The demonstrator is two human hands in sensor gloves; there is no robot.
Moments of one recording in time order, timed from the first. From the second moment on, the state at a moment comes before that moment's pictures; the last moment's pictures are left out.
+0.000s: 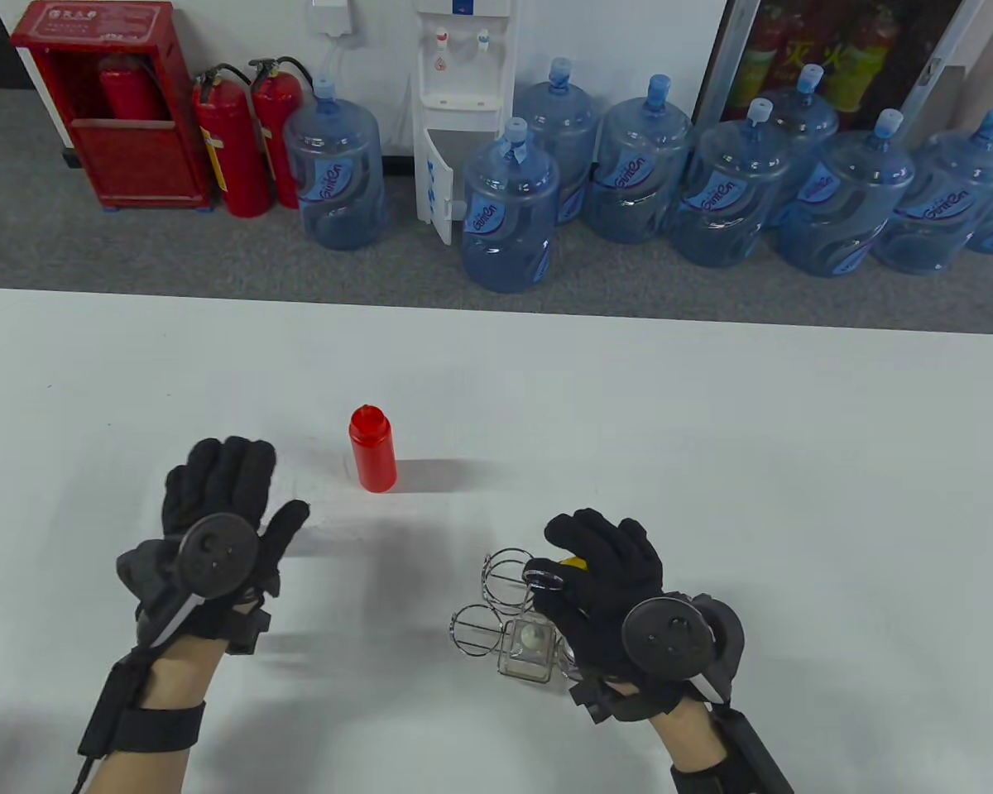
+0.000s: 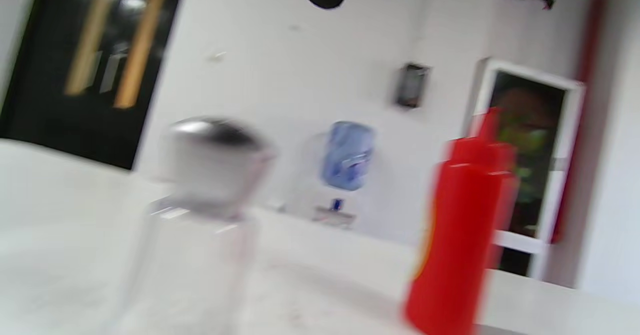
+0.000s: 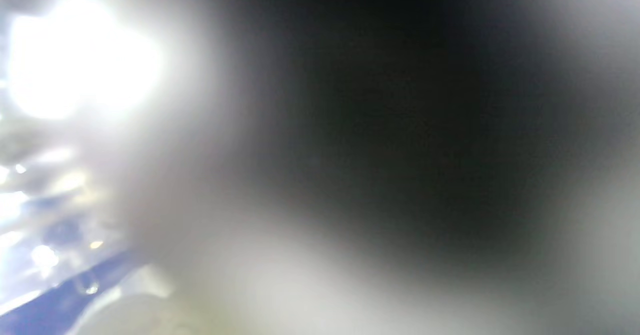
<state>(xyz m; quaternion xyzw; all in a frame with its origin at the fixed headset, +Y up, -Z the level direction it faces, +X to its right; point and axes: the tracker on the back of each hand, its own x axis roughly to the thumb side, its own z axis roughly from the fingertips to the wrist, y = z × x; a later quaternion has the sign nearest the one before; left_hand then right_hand) -0.298 -0.670 -0.282 0.14 0.06 0.13 0.98 0.136 -0.667 -0.250 0.20 -0.16 0.90 0.36</state>
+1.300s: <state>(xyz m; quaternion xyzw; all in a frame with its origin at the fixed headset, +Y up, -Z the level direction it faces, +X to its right) -0.101 -0.689 -0.202 0.16 -0.24 0.13 0.95 0.132 -0.671 -0.246 0.18 -0.16 0.88 0.41</state>
